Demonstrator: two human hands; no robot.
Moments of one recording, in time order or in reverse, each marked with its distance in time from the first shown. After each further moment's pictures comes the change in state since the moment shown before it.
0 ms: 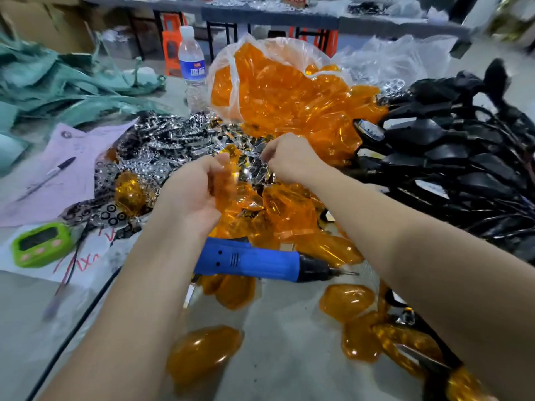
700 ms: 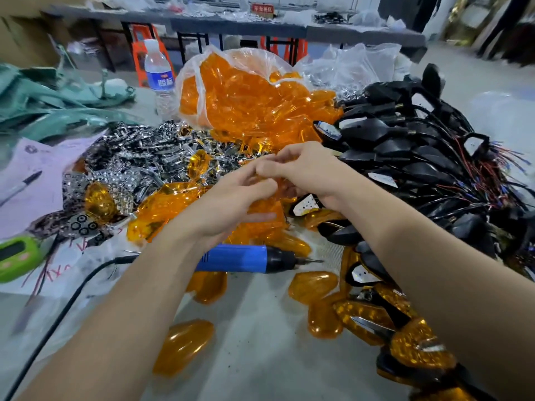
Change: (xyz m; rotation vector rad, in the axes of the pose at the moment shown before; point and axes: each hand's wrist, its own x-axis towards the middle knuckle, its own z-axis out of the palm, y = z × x) left_hand -0.012 -0.040 0.039 0.633 -0.595 0.040; right_hand -0.098 0.037 -0.048 0.695 0.001 0.202
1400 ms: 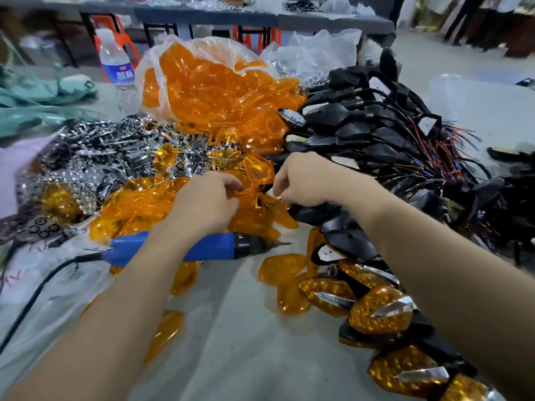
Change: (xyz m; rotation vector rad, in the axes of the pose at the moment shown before) left_hand 0.022 -0.027 0.014 1.166 0.338 0.047; right_hand -0.033 0.020 -0.037 -0.963 -0.169 -0.097
